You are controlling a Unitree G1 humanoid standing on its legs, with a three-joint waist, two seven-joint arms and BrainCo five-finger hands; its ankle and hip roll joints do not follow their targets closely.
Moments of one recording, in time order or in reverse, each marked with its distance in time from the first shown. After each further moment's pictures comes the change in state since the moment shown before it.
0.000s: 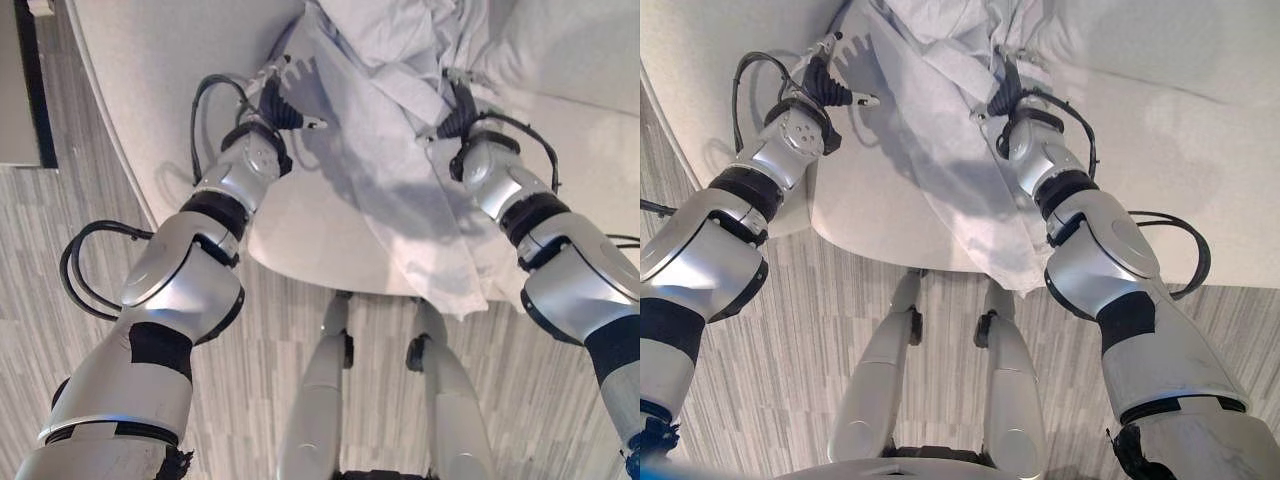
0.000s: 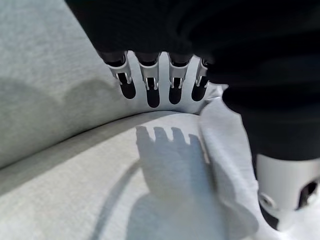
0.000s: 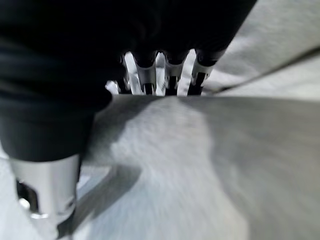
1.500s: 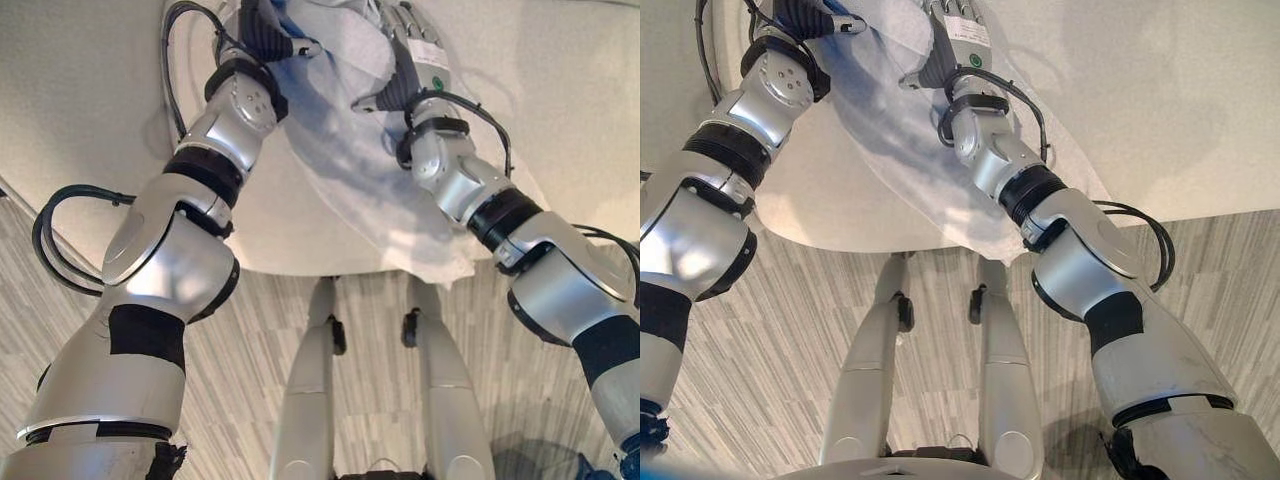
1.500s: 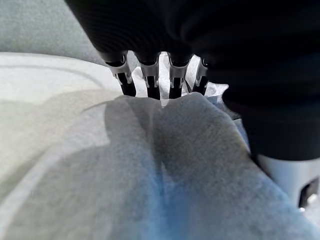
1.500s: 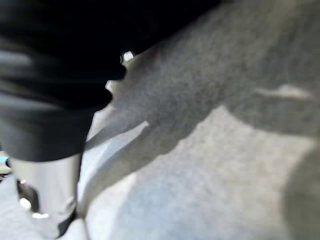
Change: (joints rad) left arm -0.133 0.032 0.013 -0.027 -0.048 0.032 0.106; right arm 0.027 0.059 -0.010 -0.364 -0.083 0.026 -0.145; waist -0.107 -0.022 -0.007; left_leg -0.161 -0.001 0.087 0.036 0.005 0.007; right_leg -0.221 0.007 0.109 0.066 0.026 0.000
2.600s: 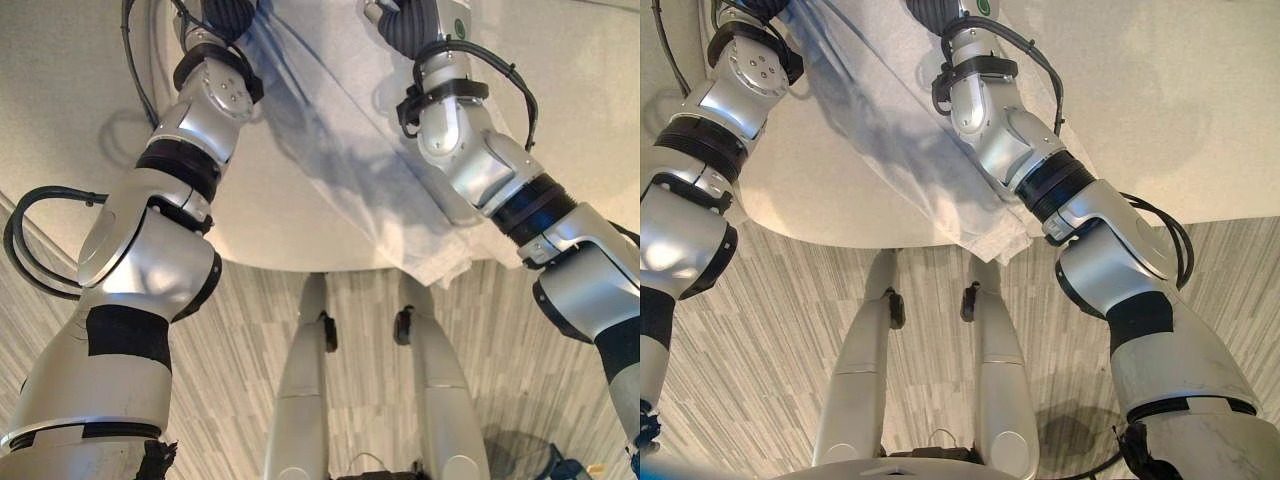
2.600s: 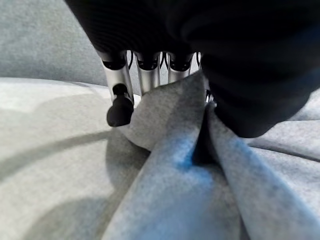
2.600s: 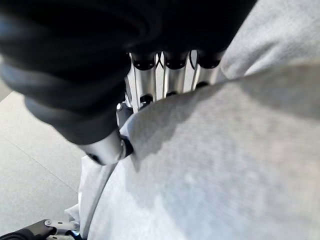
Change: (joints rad) left arm -0.006 0.056 0.038 -0.019 0.028 -0.018 0.084; right arm 0.004 -0.114 -0.088 -0.285 0.000 0.000 -0.090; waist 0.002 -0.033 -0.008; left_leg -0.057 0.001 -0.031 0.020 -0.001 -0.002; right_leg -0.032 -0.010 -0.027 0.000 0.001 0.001
